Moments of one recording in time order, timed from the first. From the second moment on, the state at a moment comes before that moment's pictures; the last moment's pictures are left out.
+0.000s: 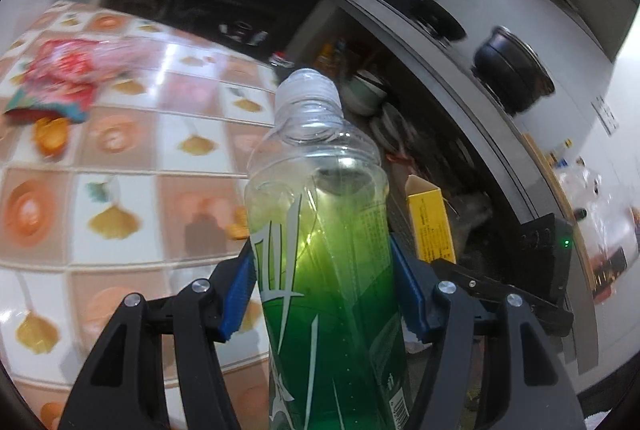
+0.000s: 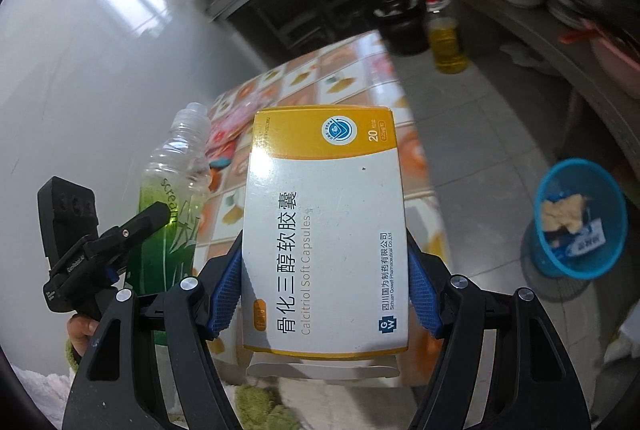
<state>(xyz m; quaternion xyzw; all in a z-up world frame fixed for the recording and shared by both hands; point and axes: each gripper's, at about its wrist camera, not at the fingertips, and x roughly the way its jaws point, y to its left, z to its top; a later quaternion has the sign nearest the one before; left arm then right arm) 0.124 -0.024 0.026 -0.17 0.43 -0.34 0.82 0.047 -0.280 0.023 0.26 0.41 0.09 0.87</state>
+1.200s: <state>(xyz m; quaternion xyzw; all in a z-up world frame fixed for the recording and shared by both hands) 0.225 -0.511 -0.218 0.12 0.67 -0.40 0.62 0.012 -0.571 -0.232 0.52 0.43 -0.22 0.71</state>
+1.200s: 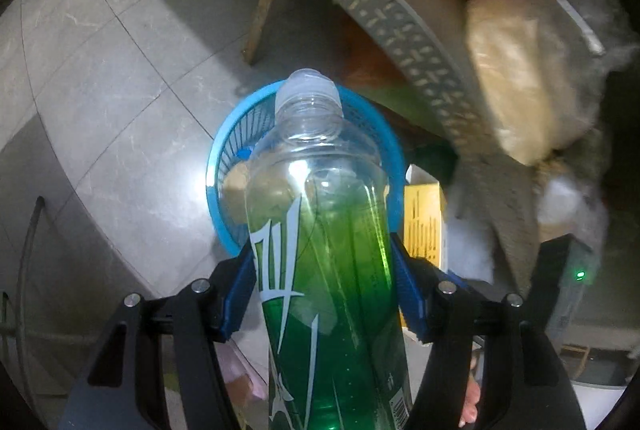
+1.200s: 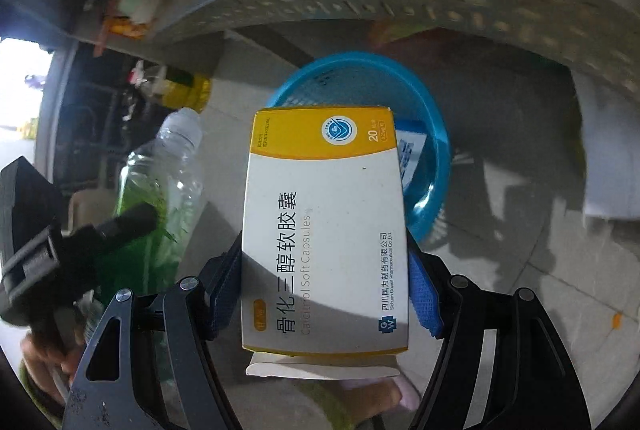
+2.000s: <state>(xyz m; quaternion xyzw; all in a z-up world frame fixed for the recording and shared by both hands) 0.207 -0.448 -0.080 0.10 0.57 -0.46 0.67 -0.035 -0.518 -0.195 0.44 0.41 -0.23 0.76</state>
